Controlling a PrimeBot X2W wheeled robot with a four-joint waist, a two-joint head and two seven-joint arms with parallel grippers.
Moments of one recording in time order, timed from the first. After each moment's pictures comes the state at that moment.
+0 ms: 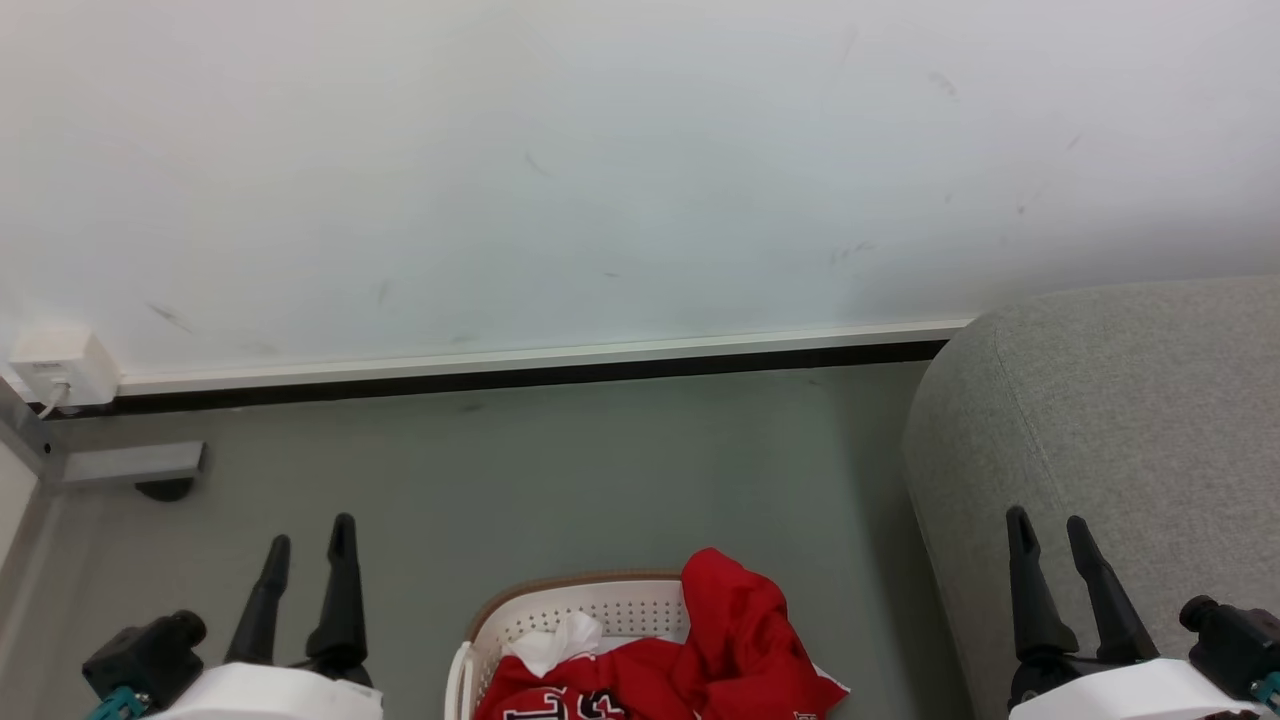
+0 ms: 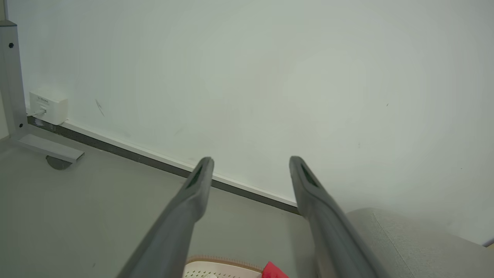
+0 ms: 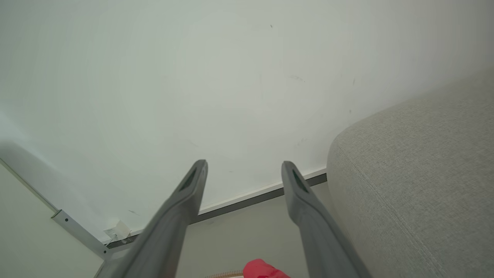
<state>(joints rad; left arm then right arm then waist) -0.05 0.08 0.04 0.13 -0.53 -0.07 -0.13 -0.08 -0.04 0.07 0.18 0.60 0.13 -0.13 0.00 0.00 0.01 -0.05</state>
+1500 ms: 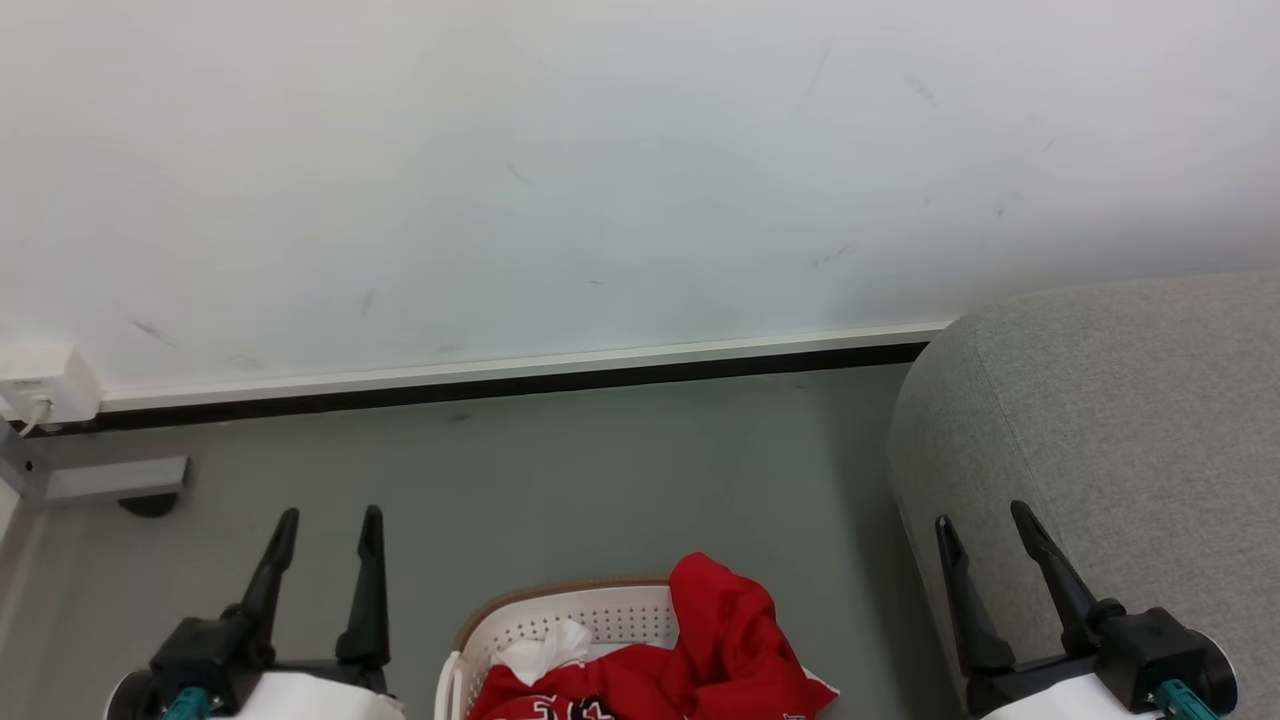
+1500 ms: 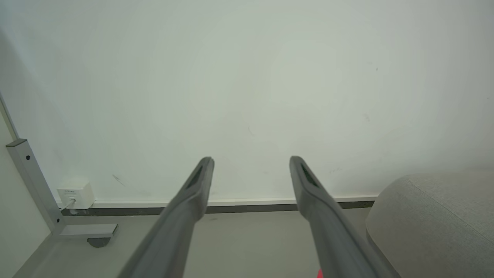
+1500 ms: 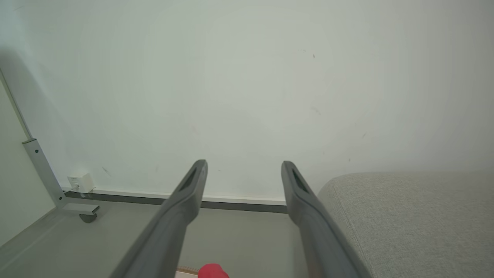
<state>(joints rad) -0.05 0.08 0.02 0.11 -0.14 -0.07 -0.23 -0.10 -0.05 0.15 0.21 0.22 0.13 -0.24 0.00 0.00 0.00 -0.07</state>
